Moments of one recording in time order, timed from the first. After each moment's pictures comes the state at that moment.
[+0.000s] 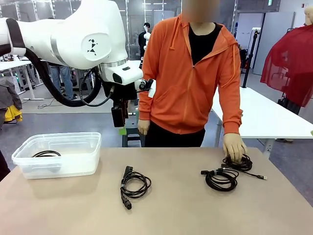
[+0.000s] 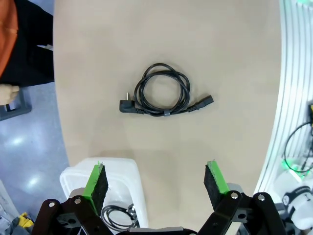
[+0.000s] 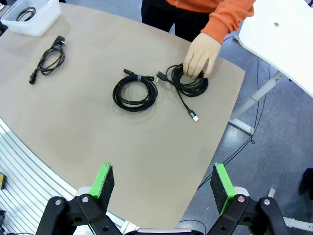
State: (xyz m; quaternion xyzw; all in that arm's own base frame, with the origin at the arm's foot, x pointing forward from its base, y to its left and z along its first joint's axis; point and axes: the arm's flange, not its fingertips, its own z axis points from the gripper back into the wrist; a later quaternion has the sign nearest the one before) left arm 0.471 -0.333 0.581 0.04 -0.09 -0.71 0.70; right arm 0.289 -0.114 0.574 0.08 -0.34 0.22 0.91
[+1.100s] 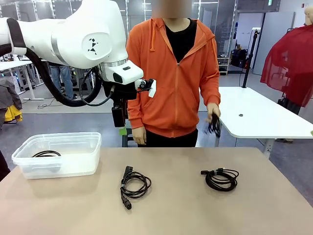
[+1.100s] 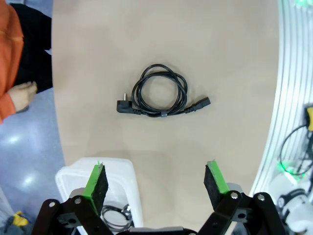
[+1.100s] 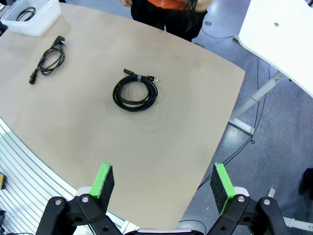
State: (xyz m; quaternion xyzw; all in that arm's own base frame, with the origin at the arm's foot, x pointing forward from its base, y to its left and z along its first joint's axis) left arm 0.472 -0.332 0.579 0.03 -0.09 -0.69 0.72; right arm 0.289 -0.114 0.574 0.08 -0.34 0.22 0.91
